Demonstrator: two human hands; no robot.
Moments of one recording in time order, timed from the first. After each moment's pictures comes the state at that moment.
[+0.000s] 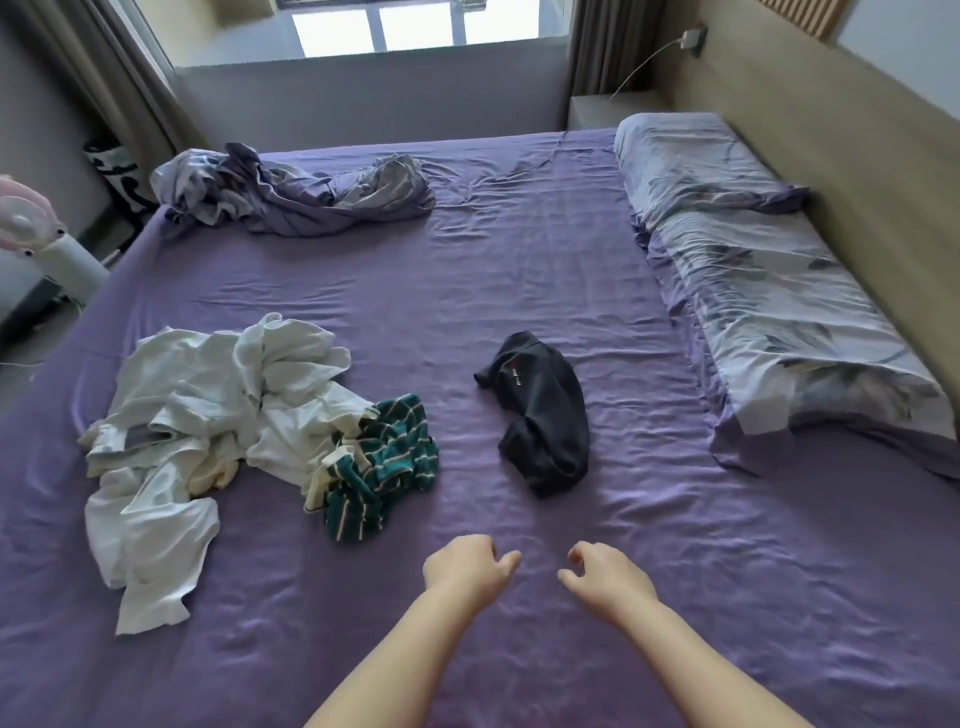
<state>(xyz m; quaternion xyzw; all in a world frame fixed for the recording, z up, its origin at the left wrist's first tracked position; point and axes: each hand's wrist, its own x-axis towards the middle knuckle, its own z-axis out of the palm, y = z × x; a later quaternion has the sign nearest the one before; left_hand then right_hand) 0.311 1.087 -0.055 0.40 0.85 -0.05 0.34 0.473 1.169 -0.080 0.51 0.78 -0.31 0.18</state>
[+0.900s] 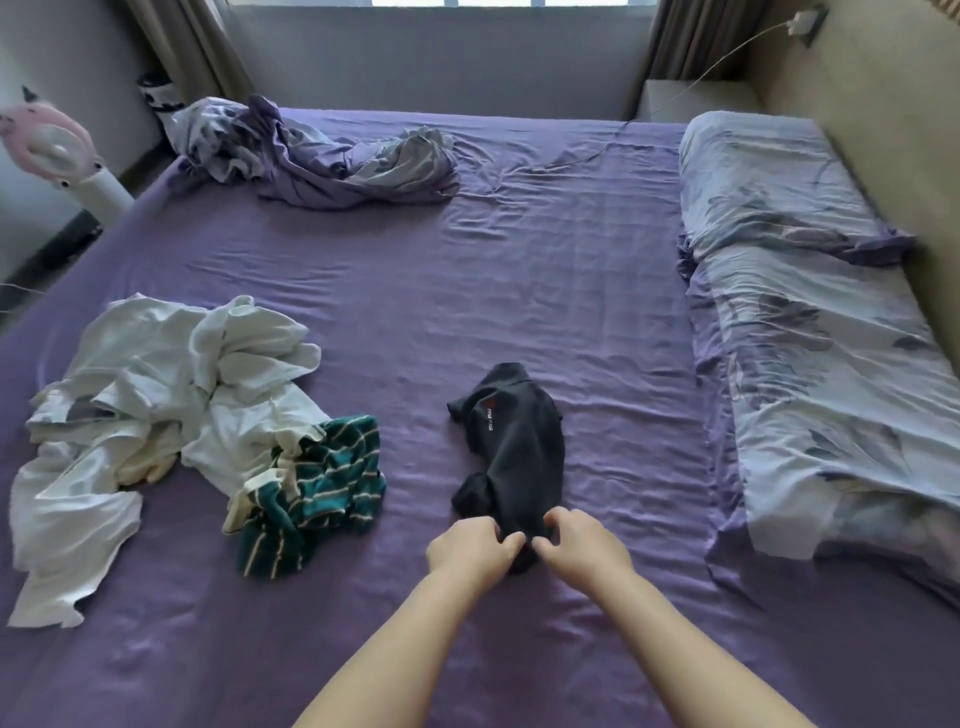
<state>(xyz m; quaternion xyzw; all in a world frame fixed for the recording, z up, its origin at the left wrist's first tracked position) 0.330 1.276 -0.088 0.31 0.88 0.00 0.35 0.442 1.375 -0.100 0.43 0.83 -0.30 0.18</state>
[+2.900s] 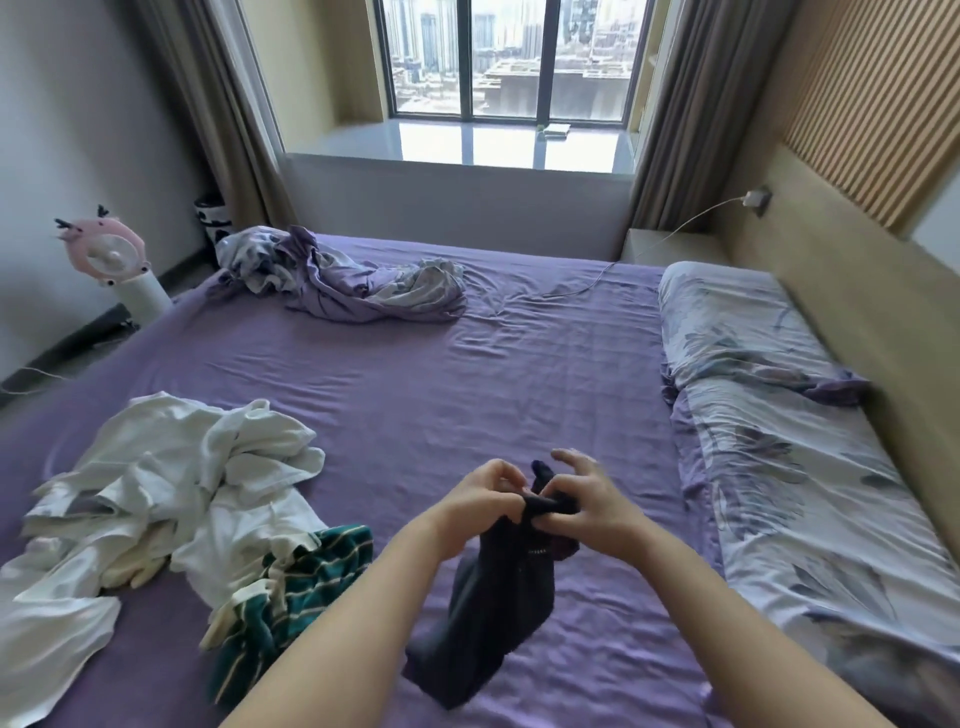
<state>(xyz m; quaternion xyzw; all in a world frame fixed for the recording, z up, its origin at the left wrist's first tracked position) 0.253 1.362 0.054 0.30 0.68 0.45 0.50 0.389 1.484 0.044 0.25 0.89 -0.38 -0.03</state>
